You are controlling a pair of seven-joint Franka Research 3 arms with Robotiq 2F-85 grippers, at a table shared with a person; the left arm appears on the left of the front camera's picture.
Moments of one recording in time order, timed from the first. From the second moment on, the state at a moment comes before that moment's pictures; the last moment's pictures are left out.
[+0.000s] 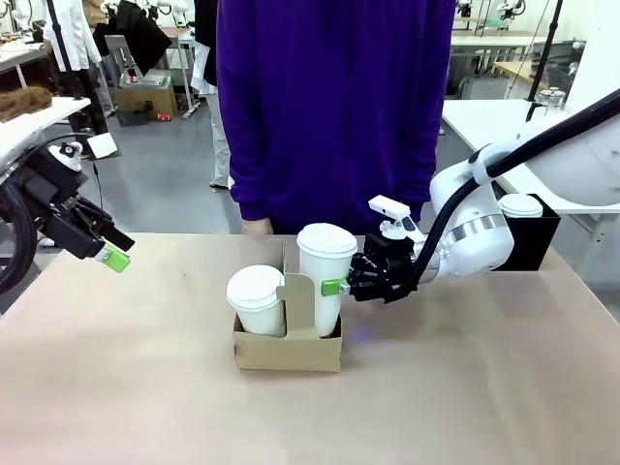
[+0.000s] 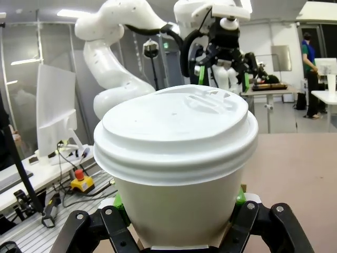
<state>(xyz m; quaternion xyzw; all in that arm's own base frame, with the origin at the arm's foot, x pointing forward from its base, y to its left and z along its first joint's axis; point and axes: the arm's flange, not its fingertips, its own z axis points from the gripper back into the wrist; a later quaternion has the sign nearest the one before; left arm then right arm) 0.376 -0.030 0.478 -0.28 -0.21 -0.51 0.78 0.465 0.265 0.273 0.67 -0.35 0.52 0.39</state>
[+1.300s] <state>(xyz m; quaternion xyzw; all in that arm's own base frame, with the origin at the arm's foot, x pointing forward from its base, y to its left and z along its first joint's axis) 0.376 -0.030 0.479 -0.28 -0.21 -0.51 0.78 0.481 0.244 0.260 0.59 -0.32 0.64 0.38</state>
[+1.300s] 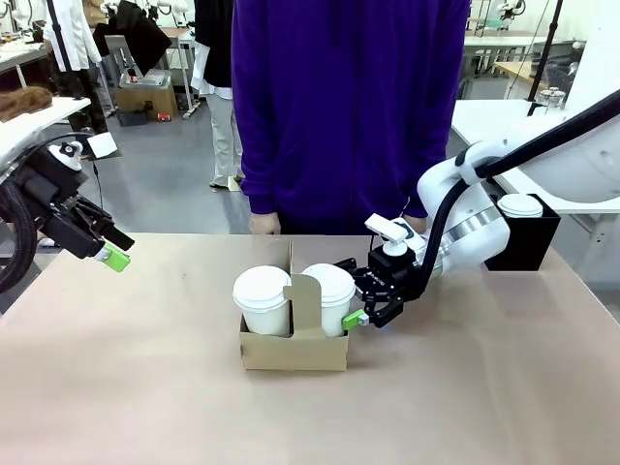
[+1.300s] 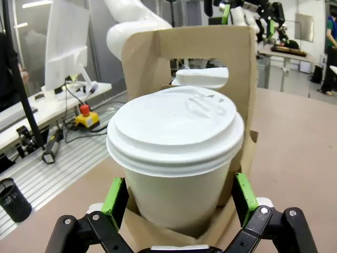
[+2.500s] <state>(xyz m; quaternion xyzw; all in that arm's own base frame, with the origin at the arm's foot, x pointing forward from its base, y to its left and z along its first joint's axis) 0.376 -0.031 0.480 -0.28 -0.21 -0.52 0.78 0.374 -0.024 0.448 0.33 -0.39 0.34 0.79</state>
